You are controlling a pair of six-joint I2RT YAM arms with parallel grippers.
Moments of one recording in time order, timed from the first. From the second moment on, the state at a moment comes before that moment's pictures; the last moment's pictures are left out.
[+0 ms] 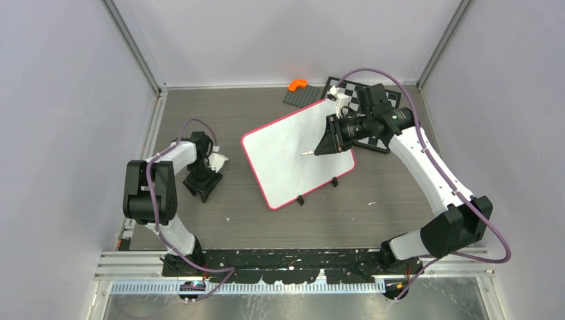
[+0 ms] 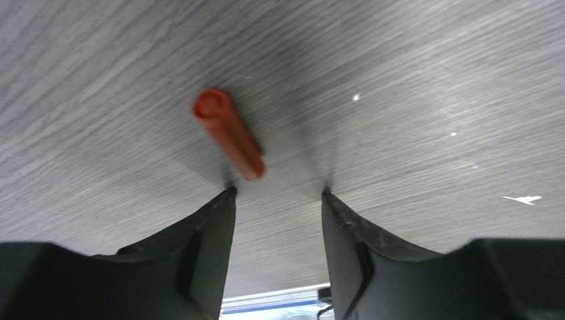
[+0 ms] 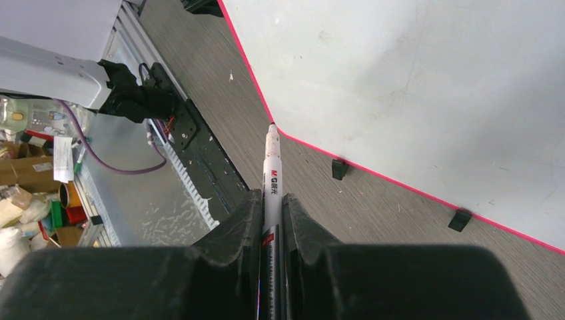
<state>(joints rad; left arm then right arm) -0.05 1.69 0.99 -0.88 -0.05 0.52 0.35 1.42 1.44 -0.89 -0.75 0.07</state>
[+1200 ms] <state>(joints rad) -0.09 1.67 1.47 -0.69 1.14 -0.01 0.35 1.40 1.48 -0.97 -0.76 -0.06</state>
